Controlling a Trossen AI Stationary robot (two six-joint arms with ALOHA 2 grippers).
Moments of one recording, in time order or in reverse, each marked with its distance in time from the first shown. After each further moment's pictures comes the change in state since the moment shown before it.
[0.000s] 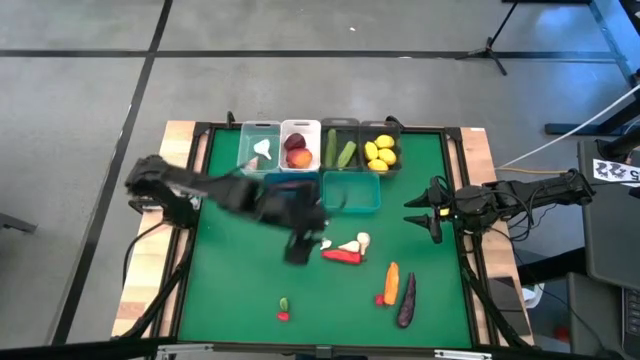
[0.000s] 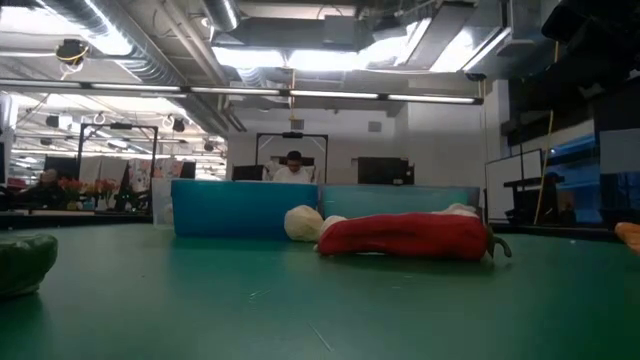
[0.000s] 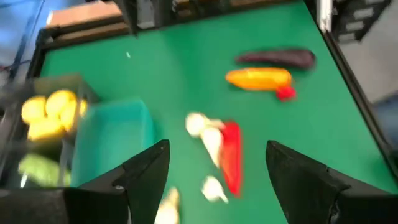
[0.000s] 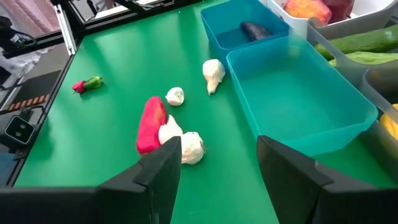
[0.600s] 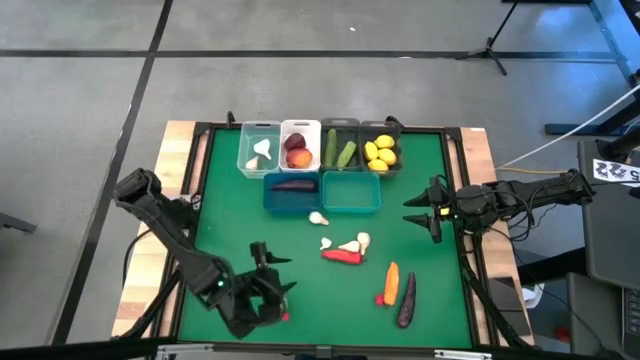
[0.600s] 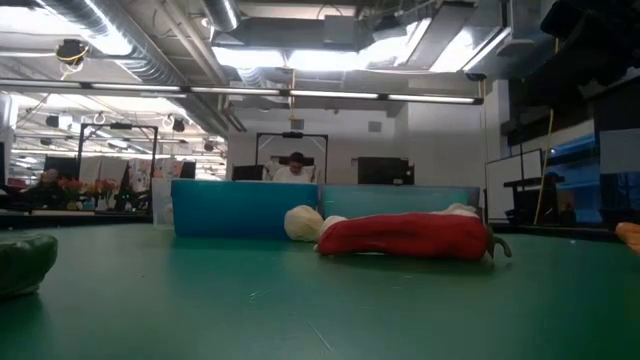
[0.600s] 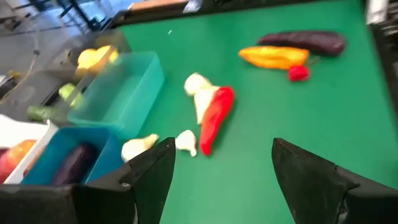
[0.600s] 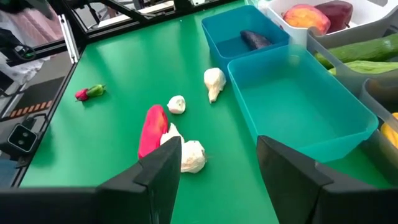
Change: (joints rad) left arm -0.509 0.003 -0.401 0.176 -0.699 -0.629; right arm 0.000 0.003 0.000 0.033 0.008 -0.004
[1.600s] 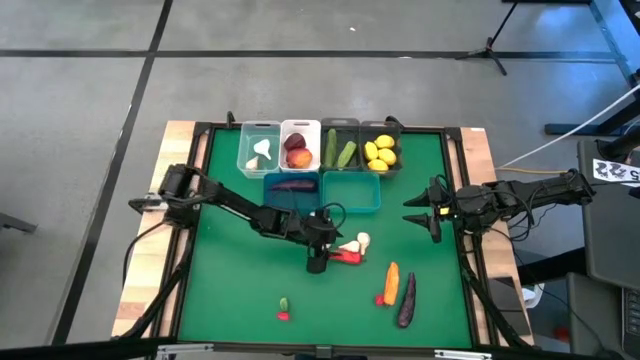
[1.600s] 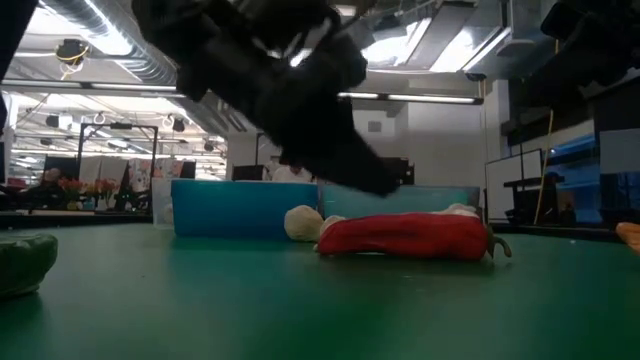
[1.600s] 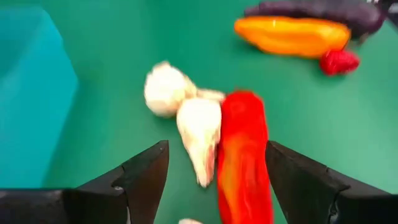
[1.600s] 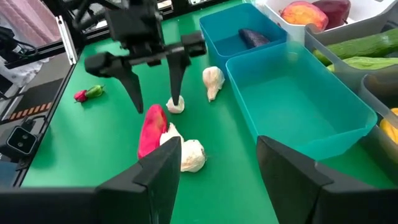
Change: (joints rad) left arm 0.600 0.260 -0.286 0.948 0.852 0.572; right arm 0.000 0.000 0.000 -0.009 0.003 0.016
